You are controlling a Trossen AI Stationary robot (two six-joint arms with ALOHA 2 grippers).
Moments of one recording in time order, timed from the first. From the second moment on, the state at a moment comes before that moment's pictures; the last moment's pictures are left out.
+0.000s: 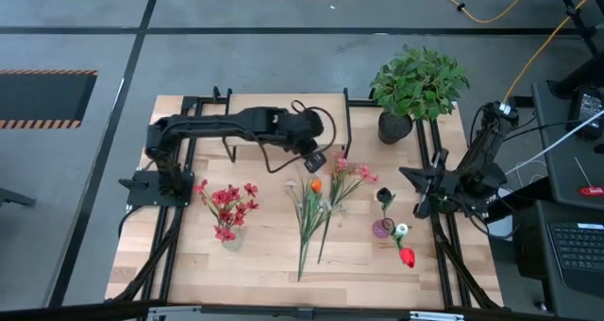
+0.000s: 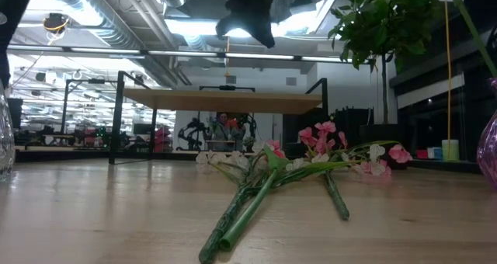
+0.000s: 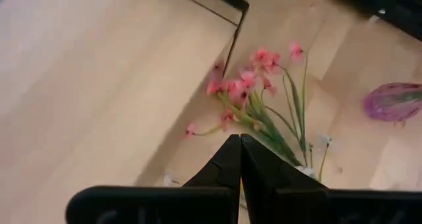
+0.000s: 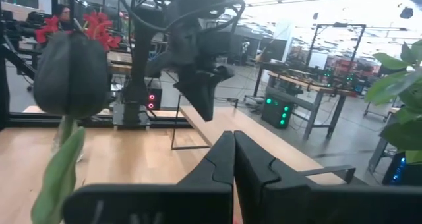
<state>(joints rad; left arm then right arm) 0.12 1.85 1.84 -0.93 -0.18 -0.47 1.03 0.54 0.25 0.85 1.40 -0.69</state>
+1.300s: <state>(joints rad) -0.09 2.13 2.03 -1.21 -0.16 -0.63 1.02 0.54 0.24 0.84 1.40 -0.69</state>
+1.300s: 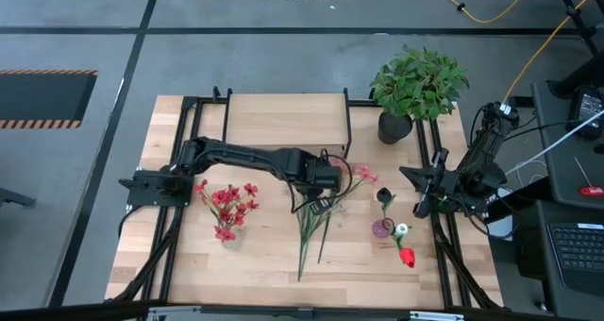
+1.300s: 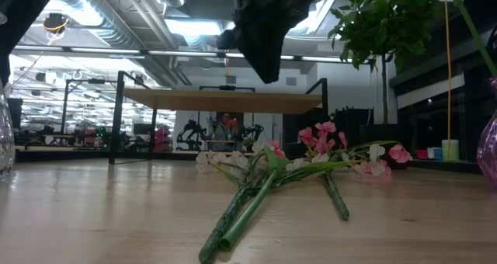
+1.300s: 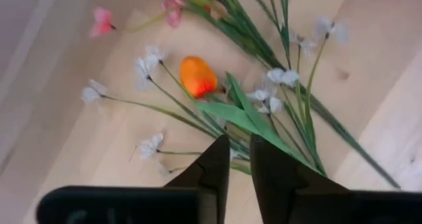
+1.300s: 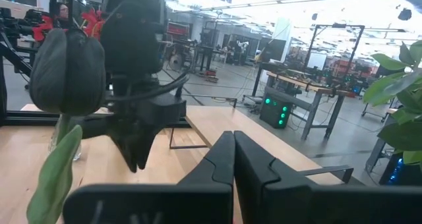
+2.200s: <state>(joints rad) -0.09 2.25 2.02 -1.24 -0.02 -0.80 1.02 0.54 0.24 0.83 1.40 -0.69</state>
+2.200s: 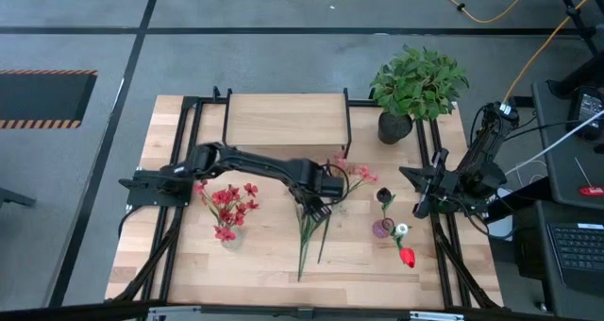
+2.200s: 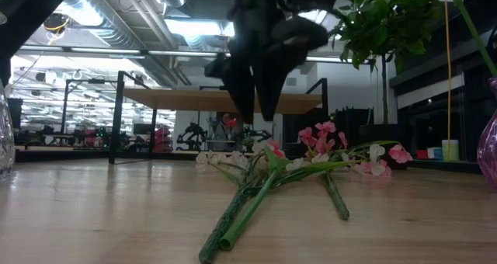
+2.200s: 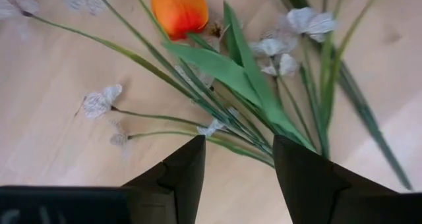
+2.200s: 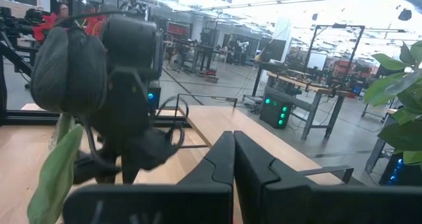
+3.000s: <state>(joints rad) -0.09 2.35 2.02 -1.23 -0.05 -0.80 1.02 0.54 0.24 0.83 1.40 -0.69</state>
